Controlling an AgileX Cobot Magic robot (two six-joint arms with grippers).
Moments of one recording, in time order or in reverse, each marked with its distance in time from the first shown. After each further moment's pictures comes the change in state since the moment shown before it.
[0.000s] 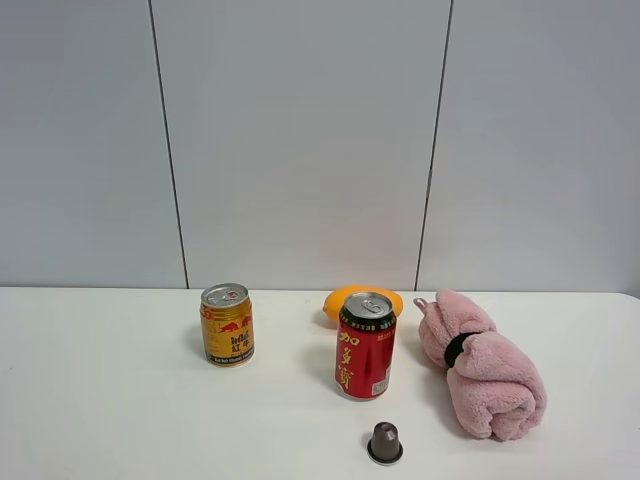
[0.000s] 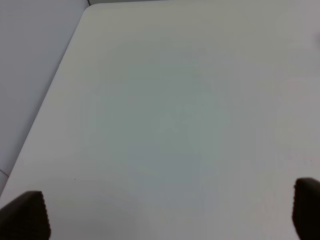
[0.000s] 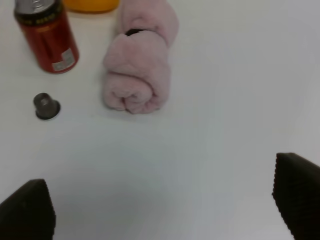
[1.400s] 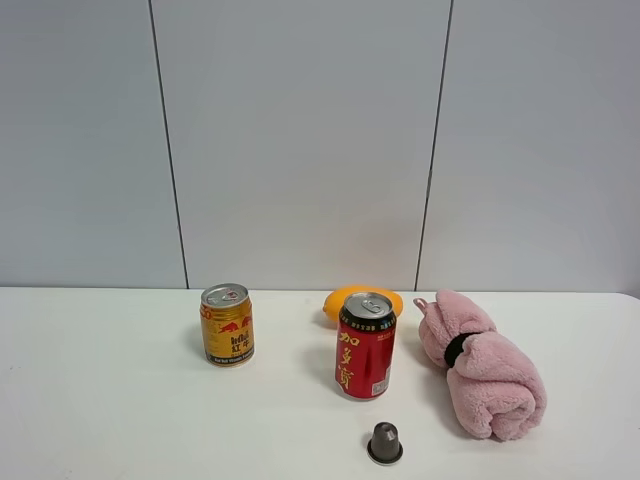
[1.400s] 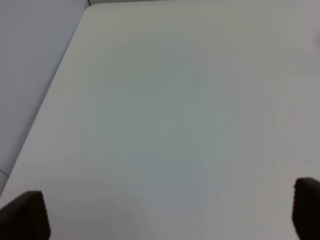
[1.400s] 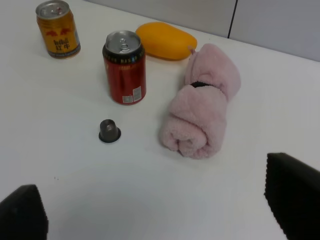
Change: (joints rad) left arm 0.000 0.000 0.000 0.000 0.000 0.000; right arm 0.210 0.011 -0.061 0.068 -0.050 -0.116
